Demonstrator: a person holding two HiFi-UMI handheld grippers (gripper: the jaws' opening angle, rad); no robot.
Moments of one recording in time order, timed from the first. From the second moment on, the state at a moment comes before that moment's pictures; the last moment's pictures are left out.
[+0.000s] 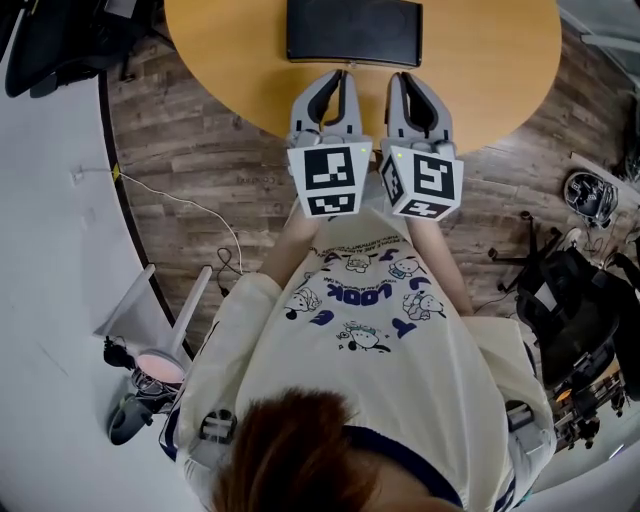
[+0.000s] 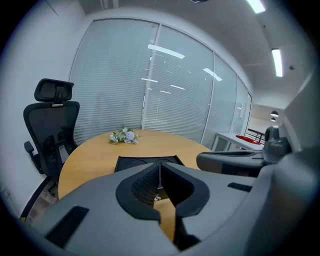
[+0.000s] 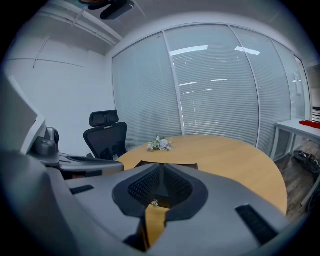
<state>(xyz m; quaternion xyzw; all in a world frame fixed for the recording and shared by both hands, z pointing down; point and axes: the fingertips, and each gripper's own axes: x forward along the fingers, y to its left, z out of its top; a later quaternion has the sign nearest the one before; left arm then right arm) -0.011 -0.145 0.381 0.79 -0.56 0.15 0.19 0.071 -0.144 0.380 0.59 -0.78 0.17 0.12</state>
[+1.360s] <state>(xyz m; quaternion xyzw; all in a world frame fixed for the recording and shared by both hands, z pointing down) 0.009 -0.152 0.488 0.75 -0.54 0.23 0.30 0.102 -0.169 0.436 0.59 -0.77 0.22 0.15</state>
